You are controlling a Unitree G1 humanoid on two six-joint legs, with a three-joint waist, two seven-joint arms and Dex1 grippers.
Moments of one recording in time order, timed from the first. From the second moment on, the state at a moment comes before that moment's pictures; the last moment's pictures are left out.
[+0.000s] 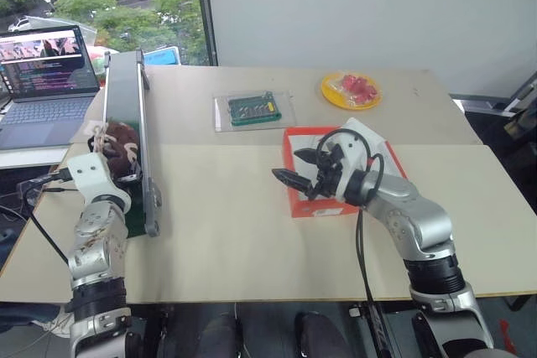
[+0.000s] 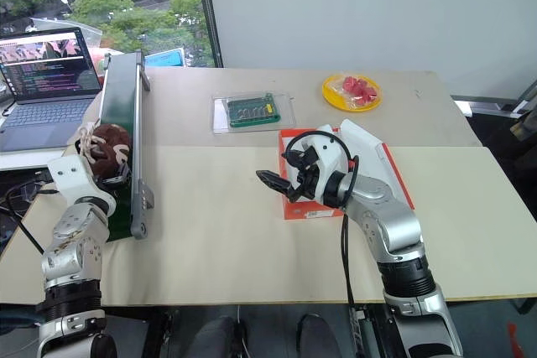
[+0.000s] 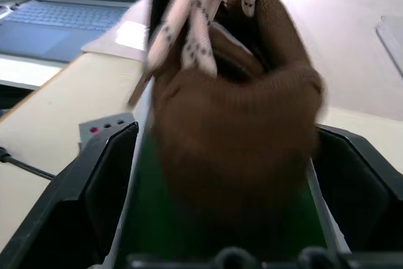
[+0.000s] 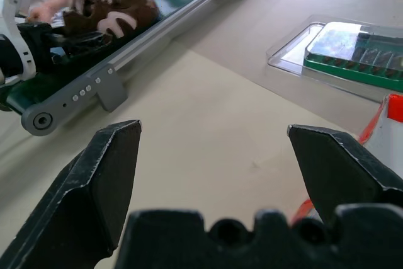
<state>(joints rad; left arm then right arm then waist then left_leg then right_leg) -0.33 0.35 0.43 0.13 -0.24 0.40 -0.03 -0.50 -0.37 0.08 -0.21 0.44 0.69 0.62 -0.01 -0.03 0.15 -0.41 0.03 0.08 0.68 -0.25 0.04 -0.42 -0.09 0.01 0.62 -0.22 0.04</state>
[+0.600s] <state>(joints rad) -0.46 0.31 0.36 0.08 -0.33 0.33 -0.15 -0.58 -0.27 -0.04 -0.21 0.55 0.79 0.51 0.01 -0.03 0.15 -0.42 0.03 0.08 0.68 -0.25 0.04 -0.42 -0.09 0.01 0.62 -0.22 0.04</state>
